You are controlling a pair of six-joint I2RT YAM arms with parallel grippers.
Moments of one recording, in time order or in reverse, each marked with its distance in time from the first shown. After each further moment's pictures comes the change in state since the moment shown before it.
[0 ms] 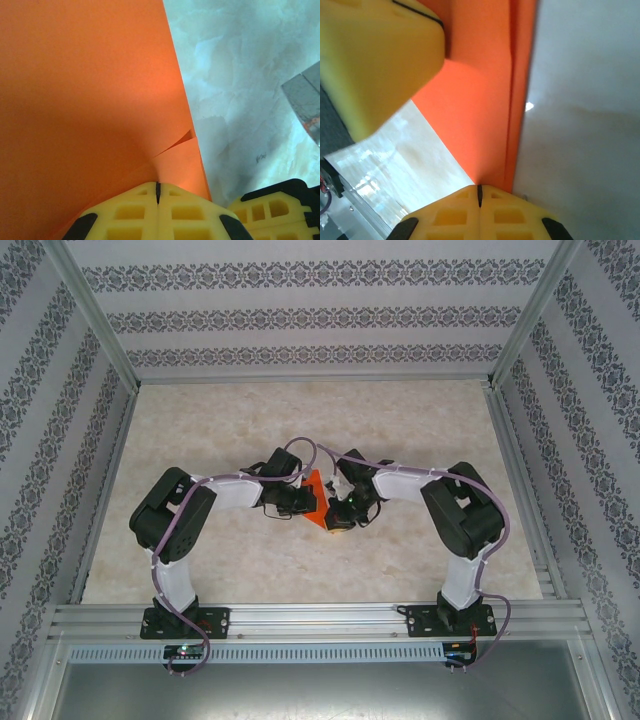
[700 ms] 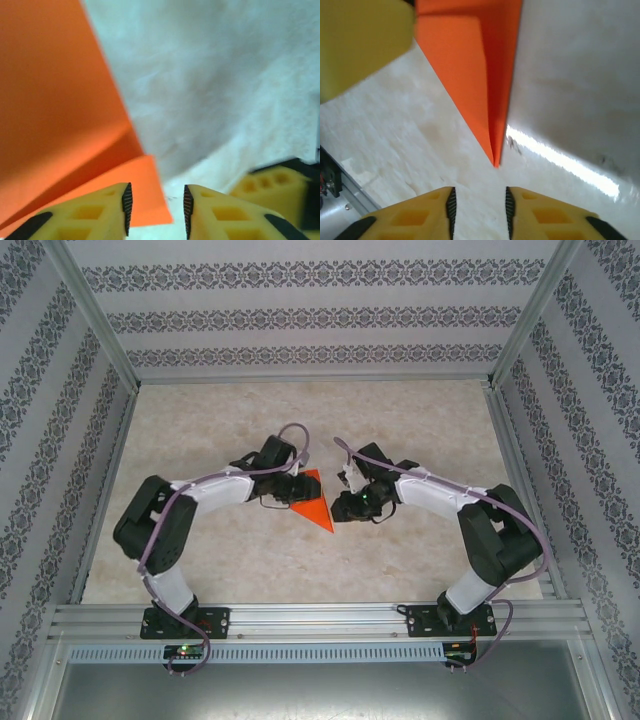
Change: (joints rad) left arm 0.027 -0.143 0.047 -0.065 0.021 -0.021; right arm -0.039 -0.224 -0.061 0.006 0.087 -0.045
